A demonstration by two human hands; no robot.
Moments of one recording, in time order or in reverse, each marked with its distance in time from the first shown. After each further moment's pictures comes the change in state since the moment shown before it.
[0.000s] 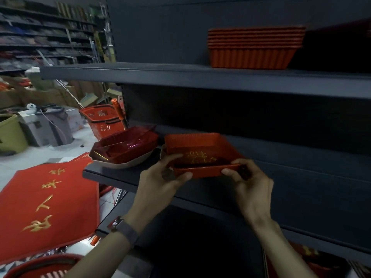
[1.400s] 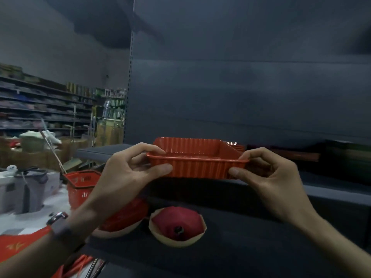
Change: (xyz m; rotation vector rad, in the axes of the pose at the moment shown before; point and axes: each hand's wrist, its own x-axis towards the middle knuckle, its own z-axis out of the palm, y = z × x) left_hand -0.031 0.222 -0.167 -0.396 -0.005 0.377; right_hand -0.014 -0.288 -0.131 0.075 -0.182 -0.495
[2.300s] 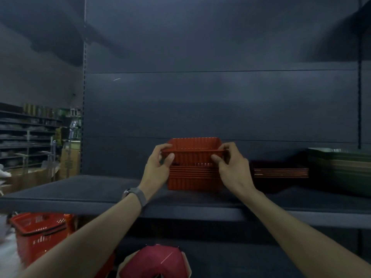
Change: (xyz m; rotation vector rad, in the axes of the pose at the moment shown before) left_hand 0.235 -0.158 0.123 0.019 -0.010 0.050; right_hand 0.157 0.157 -0.010 -0.322 0.286 0.128
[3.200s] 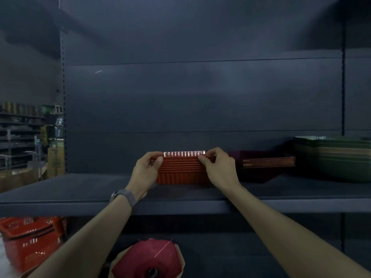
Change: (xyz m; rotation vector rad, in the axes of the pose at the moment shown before) left_hand 0.006 -0.041 0.011 -0.045 0.003 -0.163; right_hand 0.004 0.033 0.019 -0.078 -0.009 0.183
